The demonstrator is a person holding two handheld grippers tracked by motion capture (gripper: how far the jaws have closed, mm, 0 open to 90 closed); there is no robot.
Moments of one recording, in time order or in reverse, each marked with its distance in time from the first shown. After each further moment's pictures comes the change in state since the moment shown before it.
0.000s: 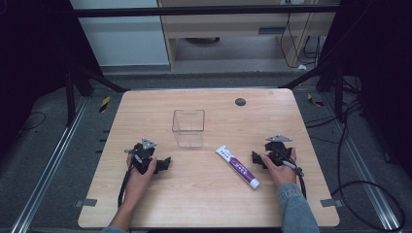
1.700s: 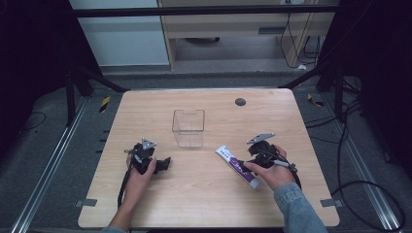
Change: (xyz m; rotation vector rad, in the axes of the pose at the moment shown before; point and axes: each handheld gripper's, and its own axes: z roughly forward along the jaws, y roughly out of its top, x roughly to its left) left arm 0.000 -0.001 -0.001 -0.001 -0.001 0.000; right arm 0.062 0.036 -0.061 0.127 0.200 -0.280
